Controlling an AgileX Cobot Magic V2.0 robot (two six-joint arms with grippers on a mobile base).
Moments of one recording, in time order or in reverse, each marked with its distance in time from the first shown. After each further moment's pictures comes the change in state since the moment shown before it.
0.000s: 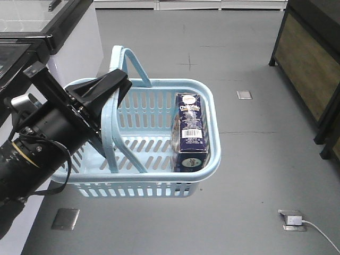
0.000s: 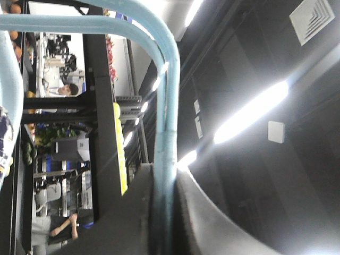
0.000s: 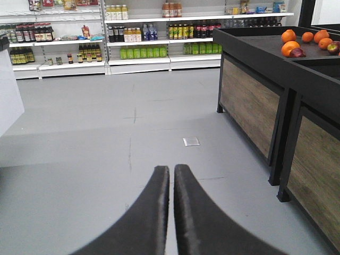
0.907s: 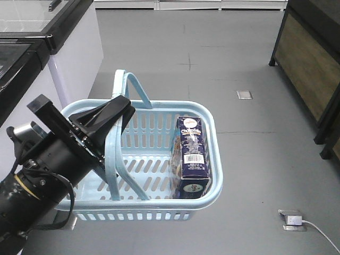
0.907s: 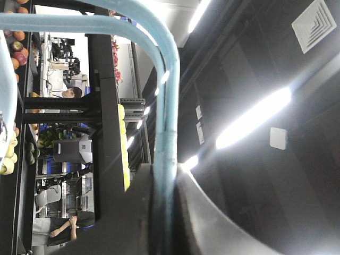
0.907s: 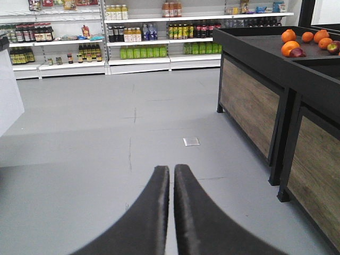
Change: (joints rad) left arm -0.120 -0.016 0.117 -0.160 -0.071 0.115; right arm 0.000 0.000 0.000 0.000 0.000 0.000
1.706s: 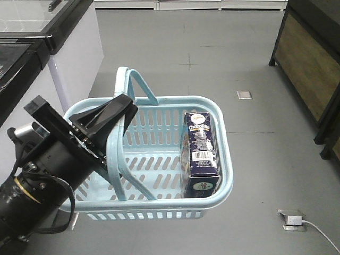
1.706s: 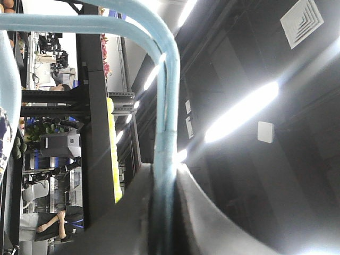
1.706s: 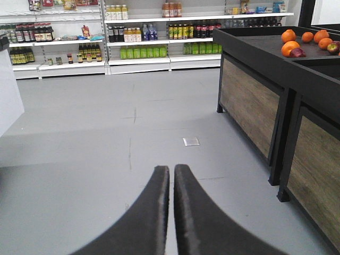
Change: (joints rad) left arm -0.037 -0.001 0.002 -0.026 -0.040 0.008; right arm 0.000 0.000 0.000 0.000 0.000 0.000
